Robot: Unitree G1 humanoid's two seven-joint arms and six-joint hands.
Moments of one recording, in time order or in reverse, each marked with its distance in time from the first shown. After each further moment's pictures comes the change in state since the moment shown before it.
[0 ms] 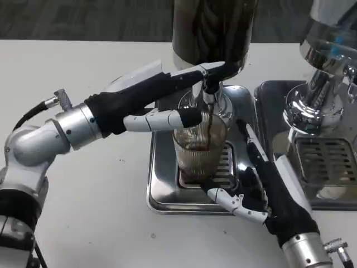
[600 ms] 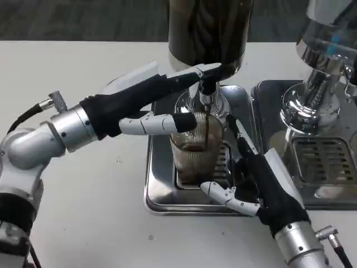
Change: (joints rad) left arm 0.028 0.019 0.003 -0.038 -0.006 -0.003 0.001; right arm -0.087 0.010 0.002 0.084 0.010 0.000 0.033
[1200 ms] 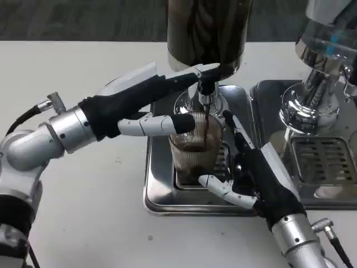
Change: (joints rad) left arm 0.011 0.004 0.000 -0.012 0.000 0.000 0.008; right arm -0.051 -0.001 -0.001 0.052 0.015 -0.002 0.002
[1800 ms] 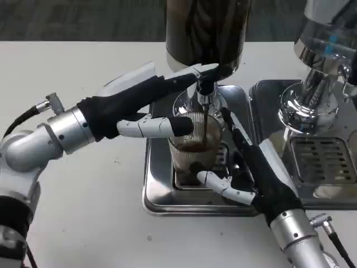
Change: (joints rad) left arm 0.007 0.010 -0.006 -0.009 0.013 -0.011 0.022; right arm -0.026 -0.001 -0.001 0.016 0.015 0.000 0.016
